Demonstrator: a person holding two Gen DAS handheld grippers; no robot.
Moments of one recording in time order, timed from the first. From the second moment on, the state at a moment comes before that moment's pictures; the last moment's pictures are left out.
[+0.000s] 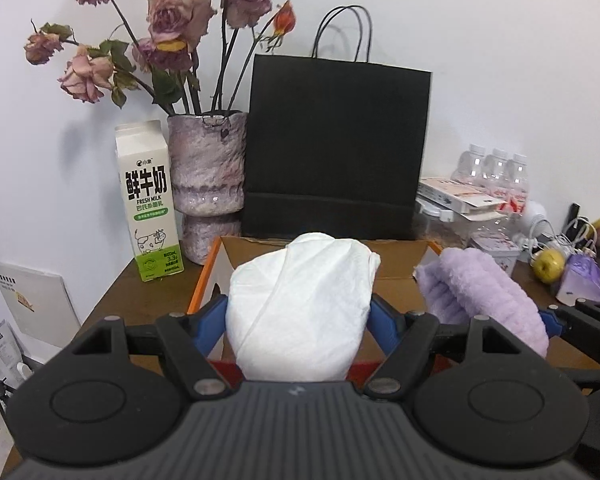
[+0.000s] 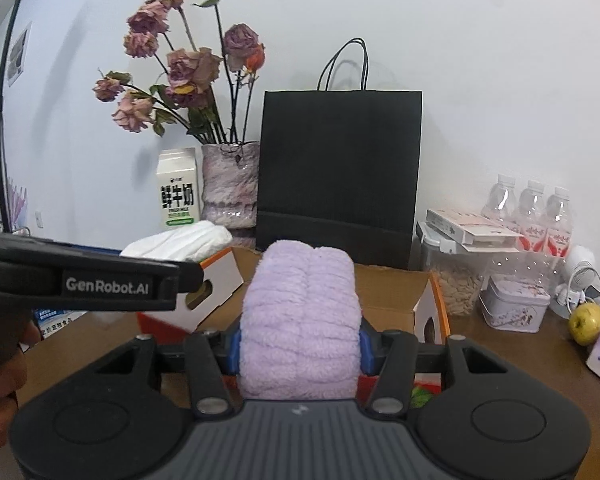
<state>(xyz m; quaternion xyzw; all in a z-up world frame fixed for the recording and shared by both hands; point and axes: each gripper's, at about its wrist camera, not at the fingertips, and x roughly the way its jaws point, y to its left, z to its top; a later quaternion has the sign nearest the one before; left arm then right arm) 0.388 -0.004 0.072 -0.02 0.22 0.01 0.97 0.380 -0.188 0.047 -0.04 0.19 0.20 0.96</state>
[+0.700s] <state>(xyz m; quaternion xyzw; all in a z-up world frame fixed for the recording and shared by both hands) 0.500 0.005 0.041 -0.01 0.27 0.03 0.96 0.494 -0.175 0.027 -0.05 0.23 0.19 0.95</state>
